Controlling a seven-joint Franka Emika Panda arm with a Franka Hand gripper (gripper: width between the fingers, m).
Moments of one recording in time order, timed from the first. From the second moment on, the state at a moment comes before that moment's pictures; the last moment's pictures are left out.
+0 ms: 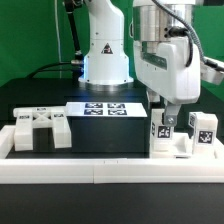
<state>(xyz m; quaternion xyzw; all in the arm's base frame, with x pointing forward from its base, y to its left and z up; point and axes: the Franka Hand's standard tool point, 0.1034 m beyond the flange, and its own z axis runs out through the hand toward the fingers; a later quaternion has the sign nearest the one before) 0.613 0.052 0.081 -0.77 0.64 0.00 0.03</state>
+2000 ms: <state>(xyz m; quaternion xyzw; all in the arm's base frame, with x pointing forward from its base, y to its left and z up) 0.614 0.049 0.080 -1.00 -0.02 -0.03 -0.01</state>
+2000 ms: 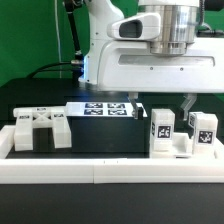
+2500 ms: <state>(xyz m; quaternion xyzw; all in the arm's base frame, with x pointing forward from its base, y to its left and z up) 0.614 0.050 0.080 -0.99 0.13 -0.03 -0.01</state>
